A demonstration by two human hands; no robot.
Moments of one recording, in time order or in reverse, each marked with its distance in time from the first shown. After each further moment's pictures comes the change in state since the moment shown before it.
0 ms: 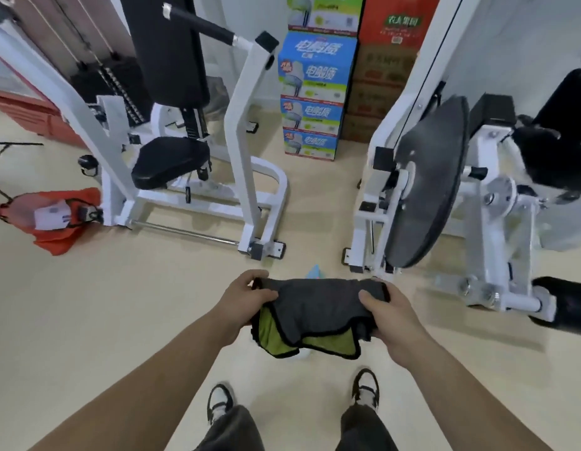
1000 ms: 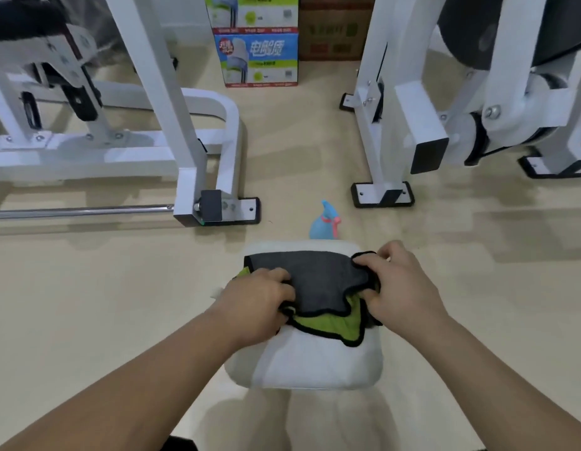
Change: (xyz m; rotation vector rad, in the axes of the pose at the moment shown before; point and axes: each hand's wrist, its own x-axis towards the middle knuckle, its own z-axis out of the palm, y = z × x) left_hand 0.455 -0.335 0.004 1.540 -0.364 0.974; right_hand 0.351 0.397 0.102 -1.178 0.336 -0.376
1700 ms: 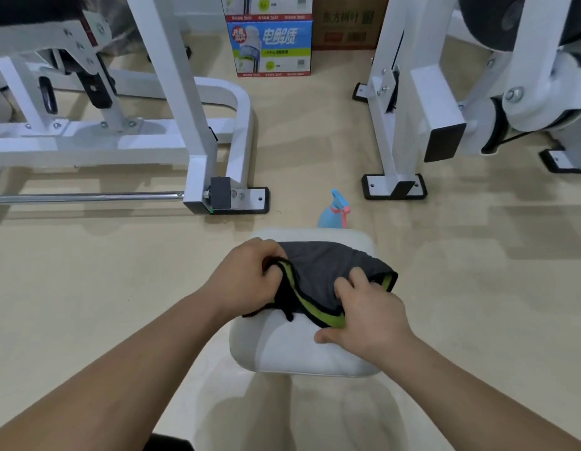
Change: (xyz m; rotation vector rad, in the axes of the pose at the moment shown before) left_hand -0.011 -0.007 -0.011 -0.512 0.254 -0.294; right_hand -0.023 -0.034 0.051 -0.310 -0.220 -0.124
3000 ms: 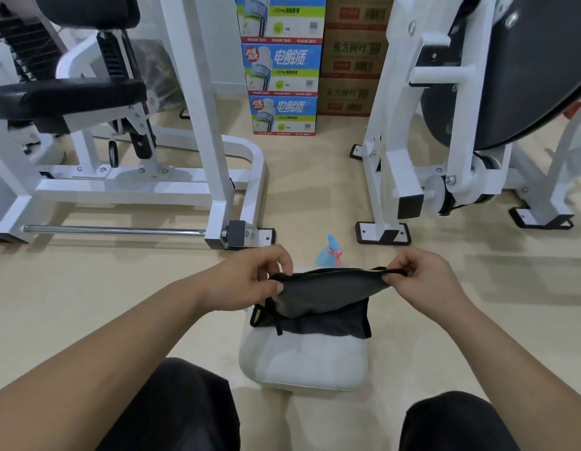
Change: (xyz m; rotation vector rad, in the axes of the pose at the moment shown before) left_hand -0.042 0.062 -0.105 -0.179 -0.174 0.168; right_hand -0.037 0.078 -0.134 0.843 0.399 0.144
